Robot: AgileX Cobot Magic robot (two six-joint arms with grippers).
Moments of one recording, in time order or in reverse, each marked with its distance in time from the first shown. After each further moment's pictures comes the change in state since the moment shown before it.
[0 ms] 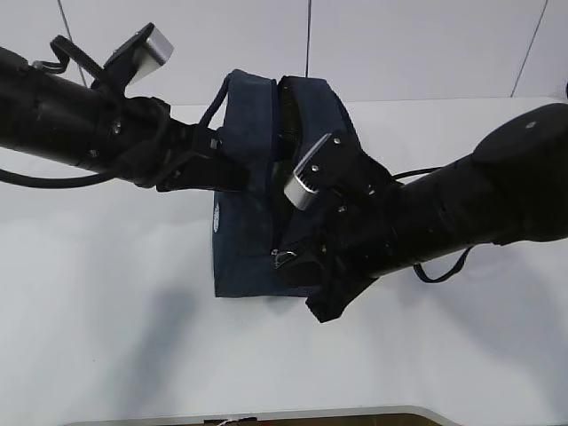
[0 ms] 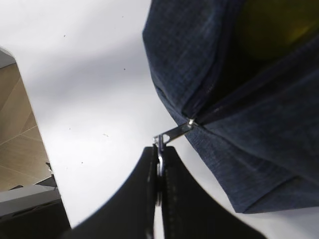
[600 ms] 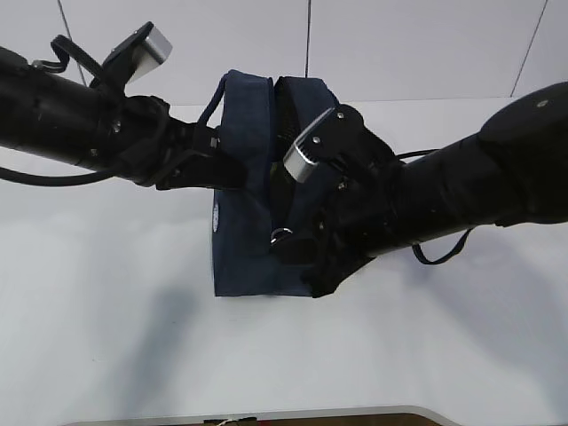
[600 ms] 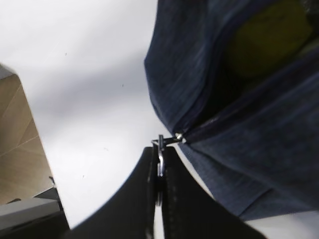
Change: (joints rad) left arm 0.000 0.000 0.000 -0.002 -0.015 0.000; right arm 0.000 -0.032 -0.022 -0.006 0.000 0.040
